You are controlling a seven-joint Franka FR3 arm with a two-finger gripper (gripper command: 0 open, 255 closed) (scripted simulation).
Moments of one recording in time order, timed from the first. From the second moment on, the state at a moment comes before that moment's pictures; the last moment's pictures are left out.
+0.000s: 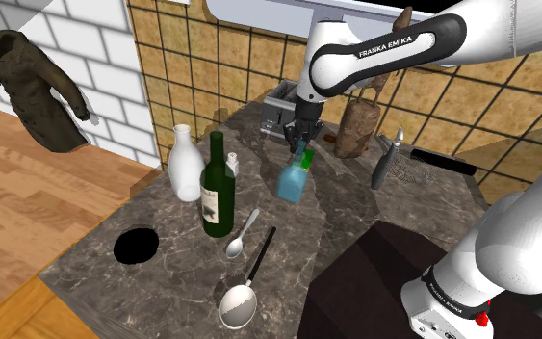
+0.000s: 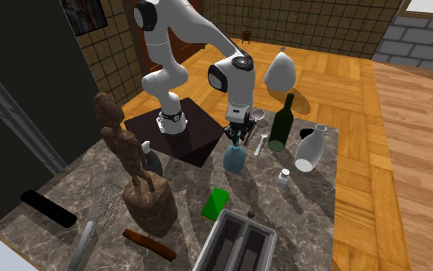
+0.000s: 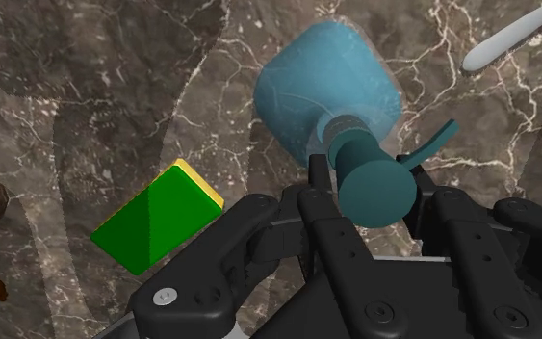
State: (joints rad) arm 0.04 -0.07 0.08 -2.18 0.07 2.12 0.25
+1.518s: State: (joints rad) arm 0.04 -0.13 0.08 -2.02 0.06 1.89 0.26
